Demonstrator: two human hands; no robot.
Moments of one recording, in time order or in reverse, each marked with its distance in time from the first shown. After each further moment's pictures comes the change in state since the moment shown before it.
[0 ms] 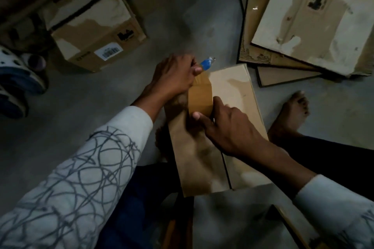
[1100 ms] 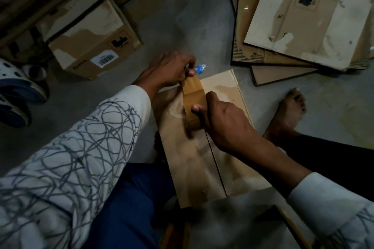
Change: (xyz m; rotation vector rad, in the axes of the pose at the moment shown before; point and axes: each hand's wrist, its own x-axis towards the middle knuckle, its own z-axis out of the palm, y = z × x) left_hand 0.047 -0.010 0.012 0.239 -0.120 0.235; right_hand 0.010 0.014 -0.009 0.082 0.035 -0.003
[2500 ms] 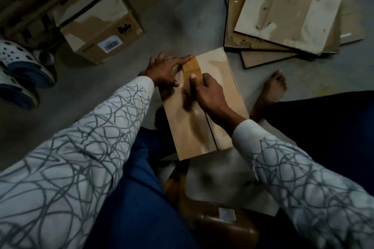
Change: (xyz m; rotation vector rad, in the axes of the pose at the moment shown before) left_hand -0.086 0.004 0.030 0.062 -0.170 -0.065; right_hand -0.044 -0.009 0.037 0.603 0.251 0.005
